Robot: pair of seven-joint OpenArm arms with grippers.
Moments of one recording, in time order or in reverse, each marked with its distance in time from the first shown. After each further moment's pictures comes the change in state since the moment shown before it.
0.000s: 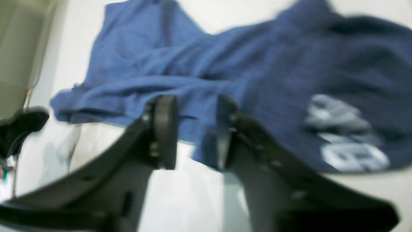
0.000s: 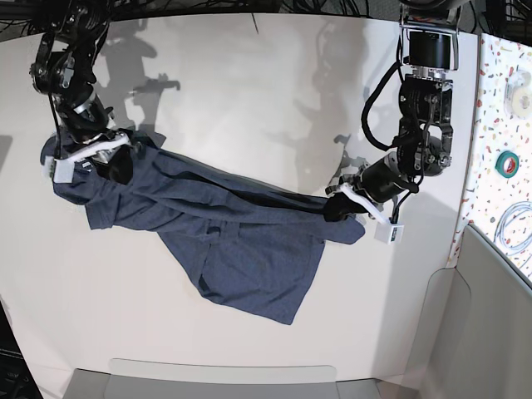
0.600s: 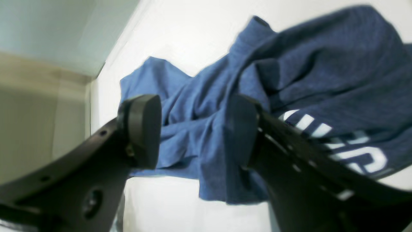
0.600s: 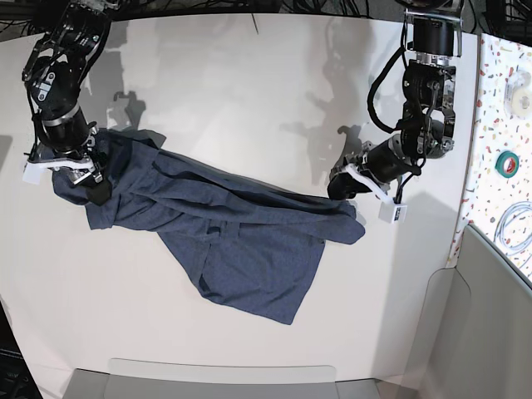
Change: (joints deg) left arm 4.0 -1.4 0.0 -0.5 0.3 0.0 -0.2; right arm 7.5 -3.6 6.8 -7.2 9.3 -7.0 -0.4
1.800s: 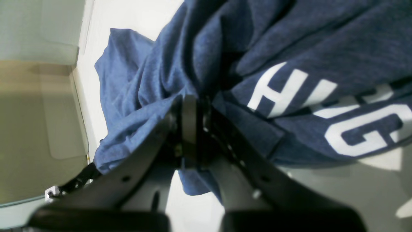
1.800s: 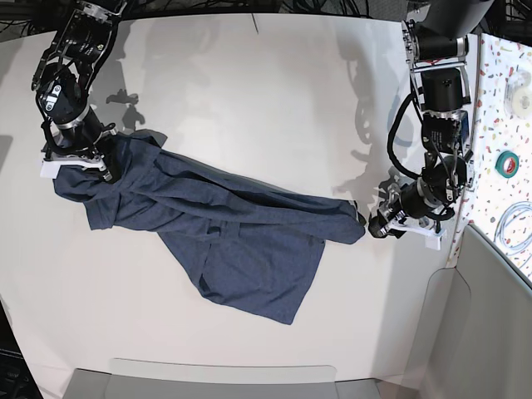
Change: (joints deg) left arm -16.6 1.1 -11.6 -26.6 -1.3 7.1 -0.3; right arm 2.0 -0.3 -1.0 -8.0 0.3 -3.2 -3.7
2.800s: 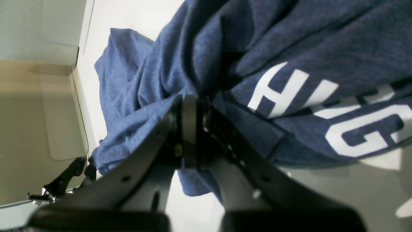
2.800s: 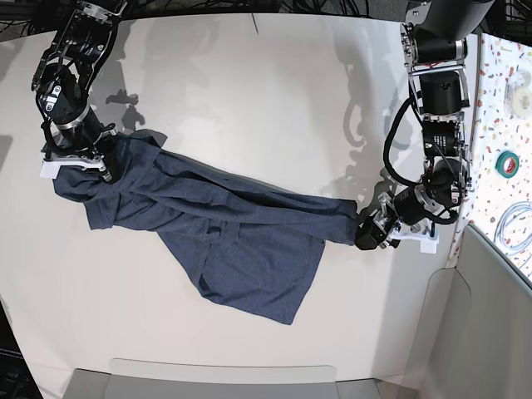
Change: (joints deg) left arm -1.0 0.5 0.0 -0.1 -16.5 0.2 4.5; right arm 0.1 0.0 0.0 0.0 0.0 0.0 0.0
